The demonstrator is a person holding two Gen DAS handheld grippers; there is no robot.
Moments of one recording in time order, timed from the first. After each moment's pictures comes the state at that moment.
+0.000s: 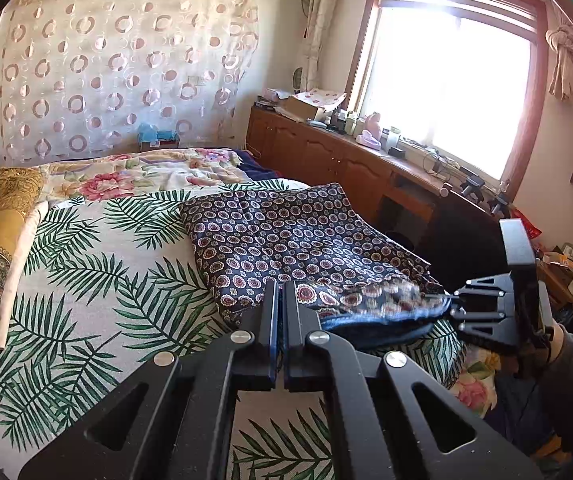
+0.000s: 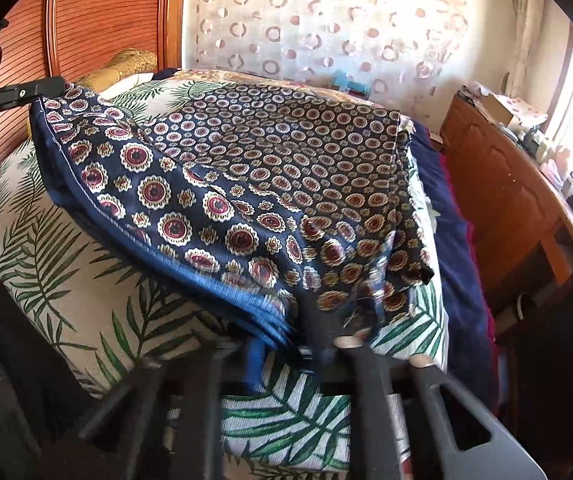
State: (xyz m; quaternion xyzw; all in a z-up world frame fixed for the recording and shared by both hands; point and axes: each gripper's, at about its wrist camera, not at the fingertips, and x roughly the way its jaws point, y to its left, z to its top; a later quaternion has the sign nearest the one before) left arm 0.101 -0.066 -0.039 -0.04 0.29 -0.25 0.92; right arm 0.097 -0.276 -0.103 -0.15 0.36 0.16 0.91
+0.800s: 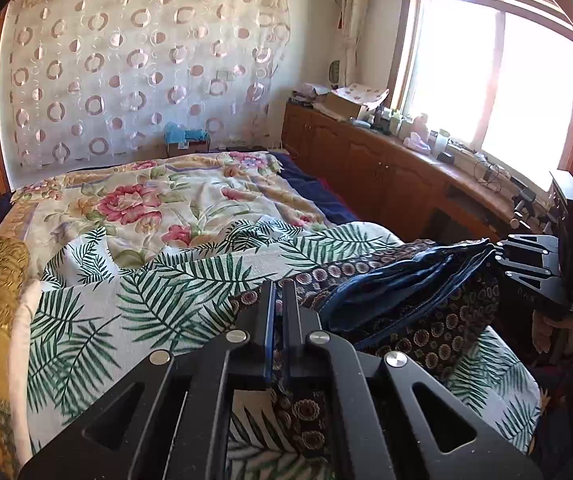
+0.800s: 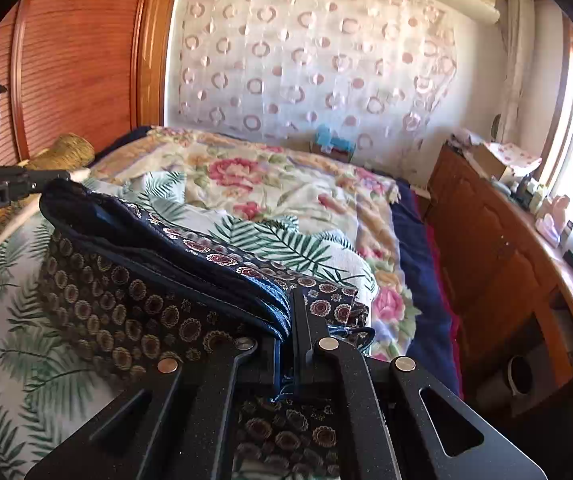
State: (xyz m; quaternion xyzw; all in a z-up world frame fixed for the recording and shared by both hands) left arm 0.286 -0.070 -0.033 -0.02 0.31 -0.19 0.93; right arm 0.281 -0.269 -0.038 -0.14 0.28 0.15 0.94
